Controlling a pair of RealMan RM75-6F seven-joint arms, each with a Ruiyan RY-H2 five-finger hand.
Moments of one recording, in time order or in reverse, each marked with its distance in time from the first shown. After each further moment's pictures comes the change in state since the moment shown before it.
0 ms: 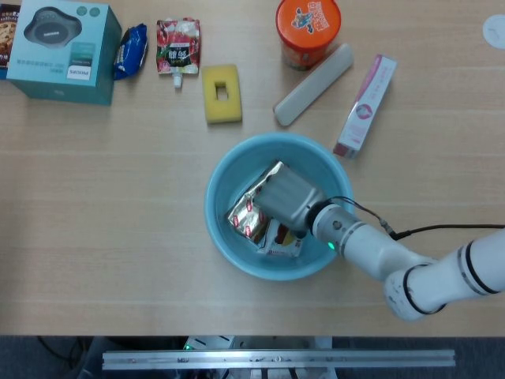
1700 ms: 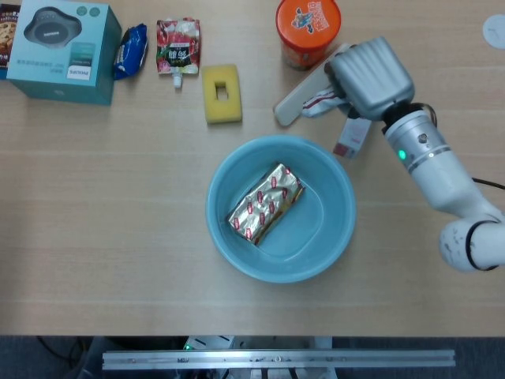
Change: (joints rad) left arm 0.004 0.008 -0.006 -0.013 0.004 0.014 0.014; right arm -0.202 0.231 0.151 0.093 -0.172 0.210 0.169
